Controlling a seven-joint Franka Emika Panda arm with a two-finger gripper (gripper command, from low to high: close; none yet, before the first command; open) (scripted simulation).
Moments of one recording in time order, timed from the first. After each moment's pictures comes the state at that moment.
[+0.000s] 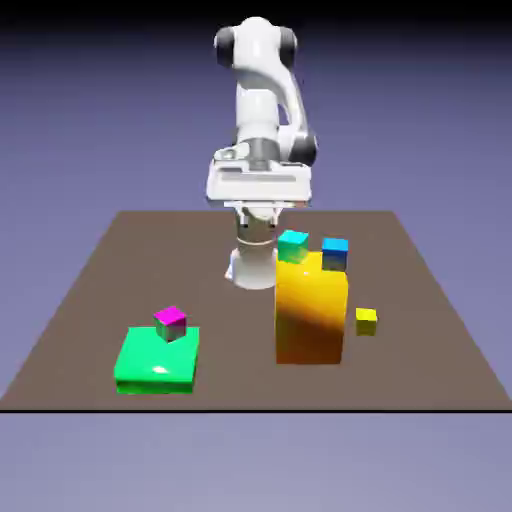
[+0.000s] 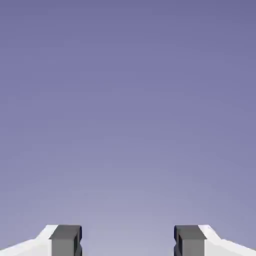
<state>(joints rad) 0.04 -0.53 0.00 -2.78 -0.01 2.98 0.74</state>
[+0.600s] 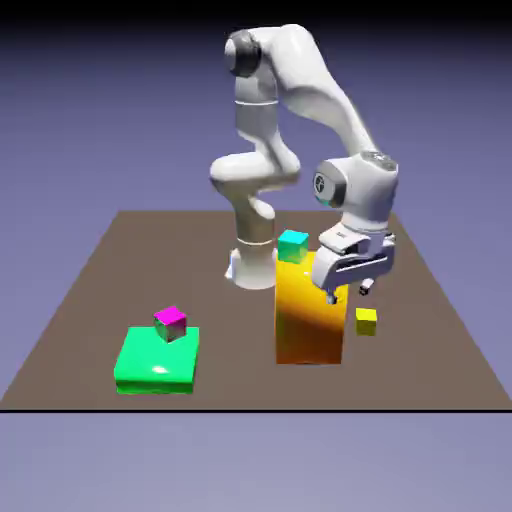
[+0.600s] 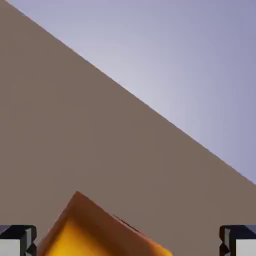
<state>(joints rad) 0.43 0.11 0.07 -2.26 -0.20 2.20 0.70</state>
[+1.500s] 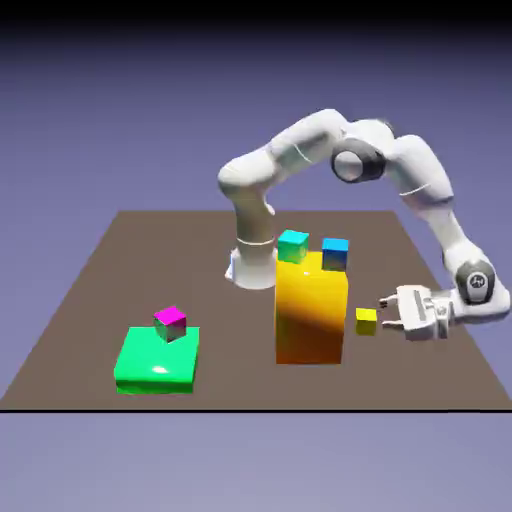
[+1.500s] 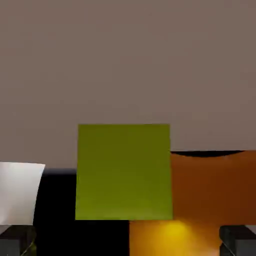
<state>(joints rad) 0.94 0.97 0.15 -1.61 -0.47 1.17 0.66</state>
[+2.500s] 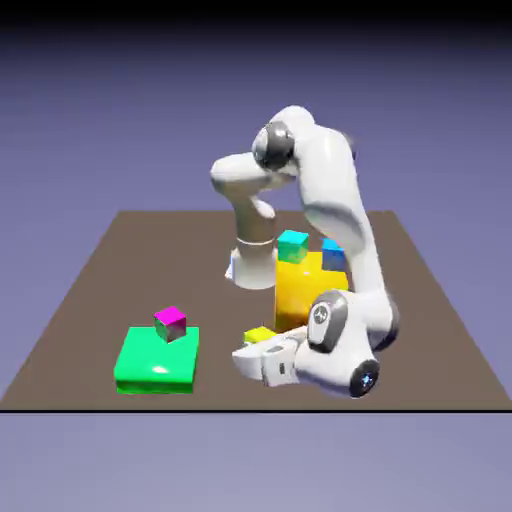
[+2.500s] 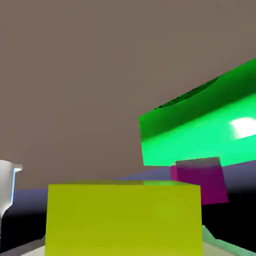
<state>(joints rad) 0.38 0.89 -0.39 -1.49 -0.30 1.17 0.34</state>
